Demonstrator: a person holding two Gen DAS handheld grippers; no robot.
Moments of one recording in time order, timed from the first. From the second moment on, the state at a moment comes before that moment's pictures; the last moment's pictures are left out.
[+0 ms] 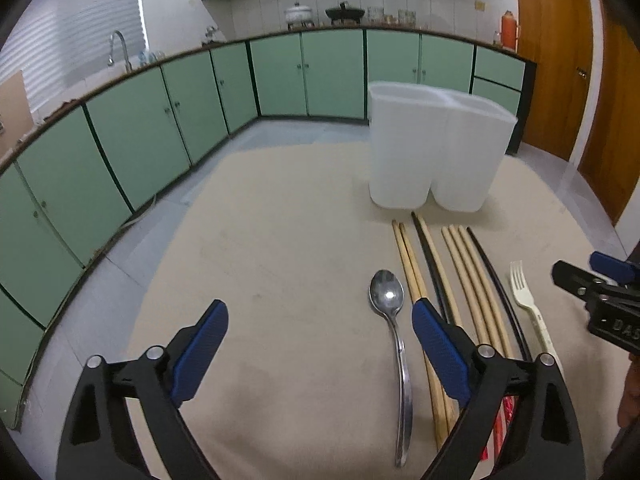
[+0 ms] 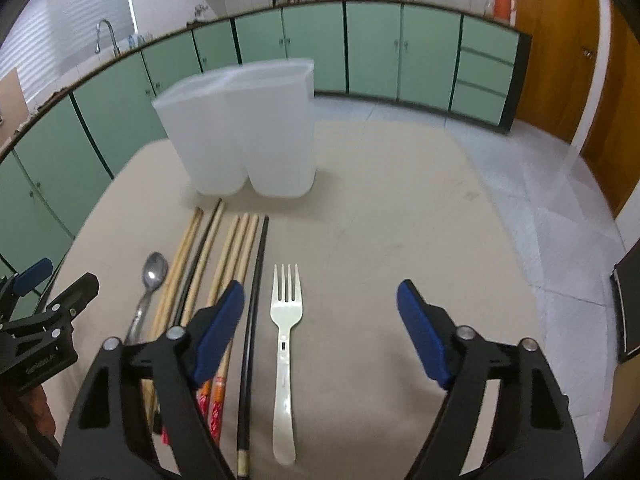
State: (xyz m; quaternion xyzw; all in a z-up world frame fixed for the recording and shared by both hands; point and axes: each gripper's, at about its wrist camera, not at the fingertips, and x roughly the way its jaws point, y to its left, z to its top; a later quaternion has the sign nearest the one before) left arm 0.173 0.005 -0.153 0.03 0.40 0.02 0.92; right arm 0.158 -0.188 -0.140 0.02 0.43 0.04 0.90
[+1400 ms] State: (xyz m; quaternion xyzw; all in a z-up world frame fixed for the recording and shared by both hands) left arm 0.233 -0.005 -0.197 0.00 0.47 0.00 0.88; right arm 0.202 -0.172 -0.180 0.00 0.48 0.05 0.87
